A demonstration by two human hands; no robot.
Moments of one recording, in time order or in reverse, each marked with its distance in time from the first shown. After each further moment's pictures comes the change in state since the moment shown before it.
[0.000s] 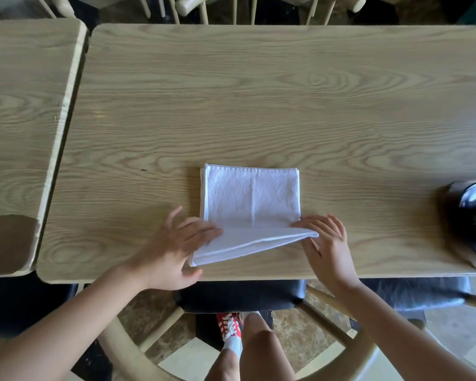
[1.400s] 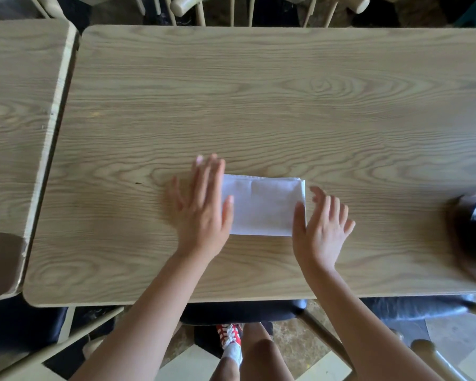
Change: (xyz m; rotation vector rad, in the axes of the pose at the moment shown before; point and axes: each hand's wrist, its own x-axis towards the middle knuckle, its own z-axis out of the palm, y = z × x) left_hand 0.103 0.014 0.005 0.115 0.587 -0.536; right_hand 0.057 -0.021 0.033 -0.253 0.308 0.410
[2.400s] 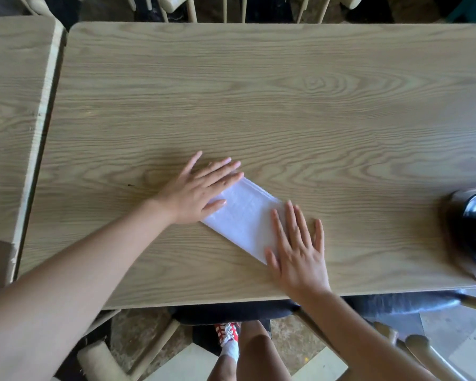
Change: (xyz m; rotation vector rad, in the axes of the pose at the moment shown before) left_hand 0.057 -0.055 0.011 0.208 -0.605 0.680; right_hand -0.040 0.020 -0.004 -0.277 -0.467 -0.417
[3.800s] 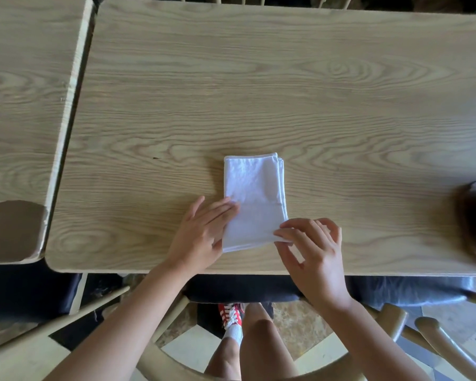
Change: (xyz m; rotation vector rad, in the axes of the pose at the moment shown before) left_hand -0.091 0.093 0.013 -0.490 0.325 -0.324; right_hand -0.028 -0.030 -0.038 0.403 0.444 -0.204
